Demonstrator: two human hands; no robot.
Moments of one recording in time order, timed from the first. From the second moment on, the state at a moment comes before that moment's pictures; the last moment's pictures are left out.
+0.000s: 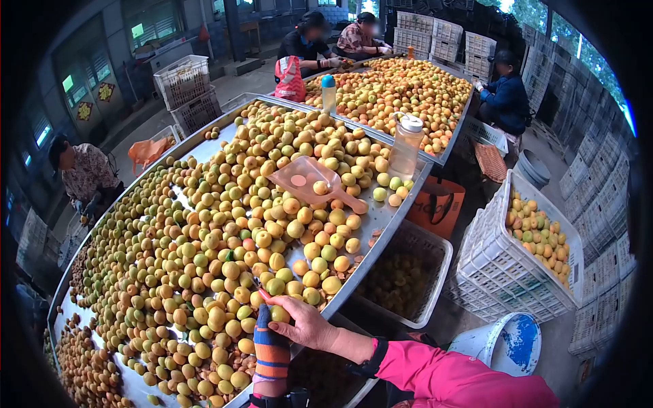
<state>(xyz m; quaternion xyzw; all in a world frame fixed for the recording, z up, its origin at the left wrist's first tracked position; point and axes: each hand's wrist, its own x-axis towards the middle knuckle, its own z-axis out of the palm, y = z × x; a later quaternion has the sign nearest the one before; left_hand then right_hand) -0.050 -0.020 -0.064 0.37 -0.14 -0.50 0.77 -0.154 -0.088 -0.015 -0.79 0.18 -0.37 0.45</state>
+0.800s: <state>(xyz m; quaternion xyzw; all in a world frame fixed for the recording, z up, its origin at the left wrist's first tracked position) -0.048 -0.023 -0.037 0.34 -0.03 -0.55 0.76 -0.160 -0.090 -0.001 -0.77 0.22 -0.35 0.48</state>
